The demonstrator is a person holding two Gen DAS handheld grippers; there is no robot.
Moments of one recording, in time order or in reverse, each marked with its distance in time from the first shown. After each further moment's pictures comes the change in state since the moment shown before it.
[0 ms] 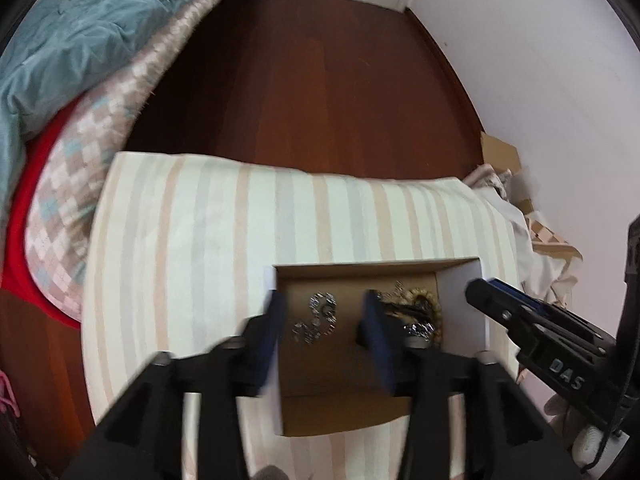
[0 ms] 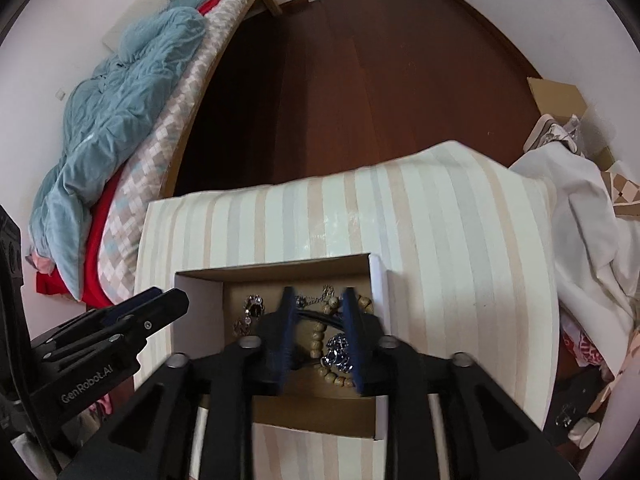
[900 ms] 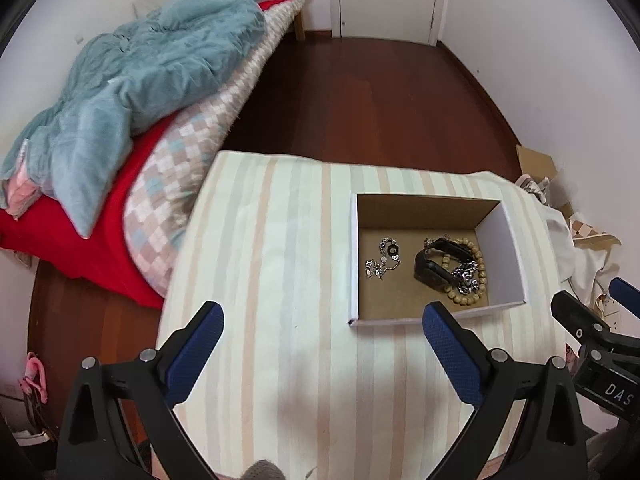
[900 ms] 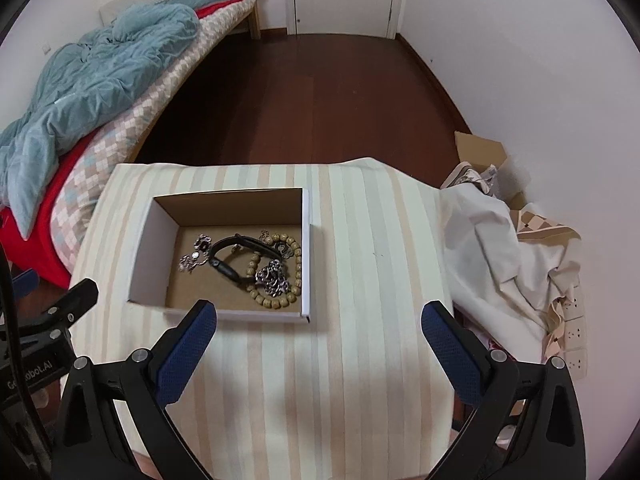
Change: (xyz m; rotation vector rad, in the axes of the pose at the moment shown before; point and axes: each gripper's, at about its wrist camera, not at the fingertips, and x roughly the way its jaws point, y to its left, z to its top) left arm -0.079 0.007 -0.103 0.015 -0.183 0.230; right arm -0.090 0.024 -0.101 -0.155 -0.163 -0.327
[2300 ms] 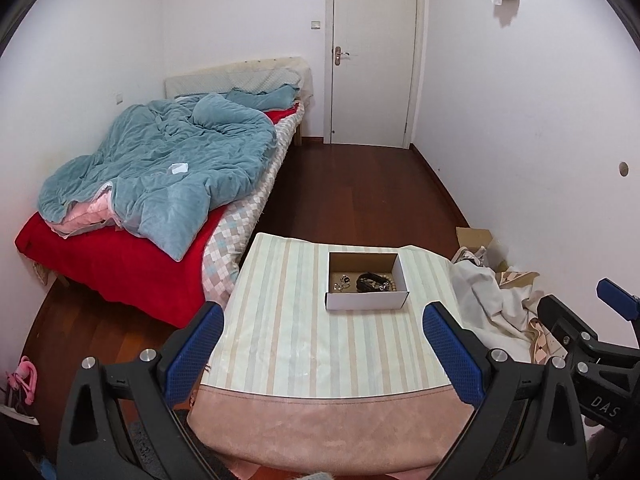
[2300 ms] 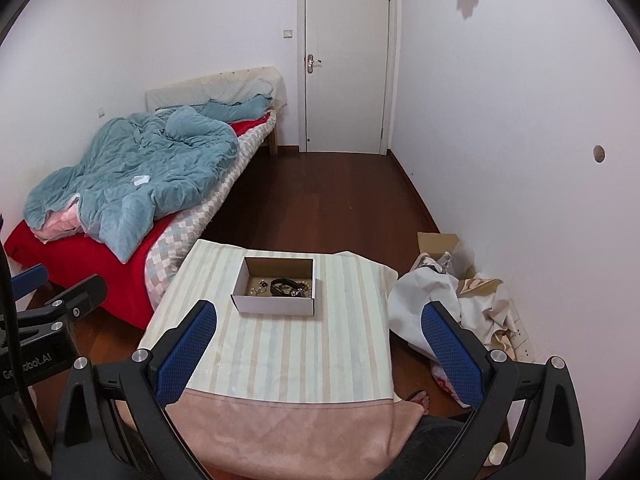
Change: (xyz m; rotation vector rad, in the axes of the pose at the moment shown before) left arm -0.307 0.013 -0.131 -0.033 -0.375 -0.062; right arm -0.346 -0.011 -0.153 -0.024 -0.428 0.013
